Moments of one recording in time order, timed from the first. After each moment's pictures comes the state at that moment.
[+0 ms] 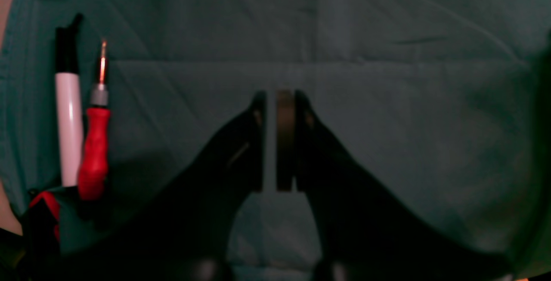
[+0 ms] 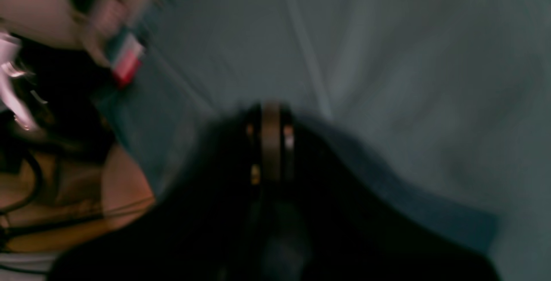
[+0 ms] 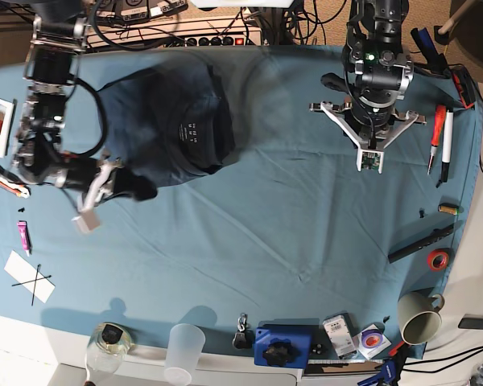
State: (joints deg) left arm 20.1 -2.1 5.7 125.9 8.0 2.7 63.3; right arm 9.2 24.0 14.4 77.4 73.9 39.9 -80.1
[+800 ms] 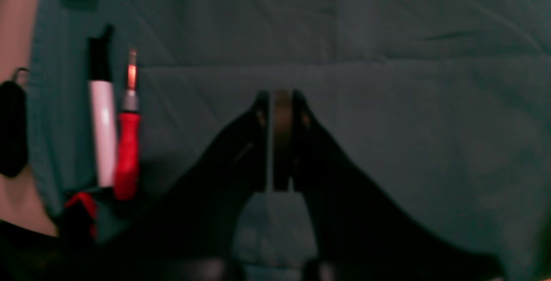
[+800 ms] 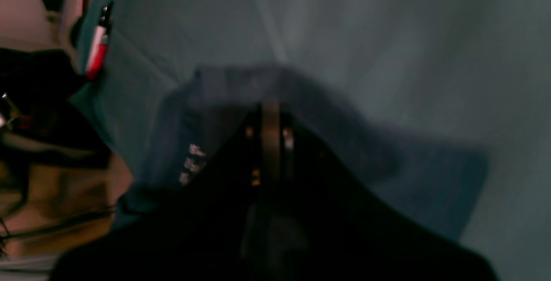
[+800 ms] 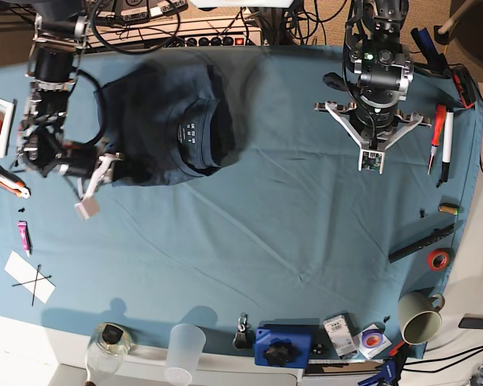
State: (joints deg) left arm 20.1 -3.8 5.8 125.9 12.1 0.8 62.9; right arm 9.0 26.4 14.8 75.1 72.2 39.9 -80.1
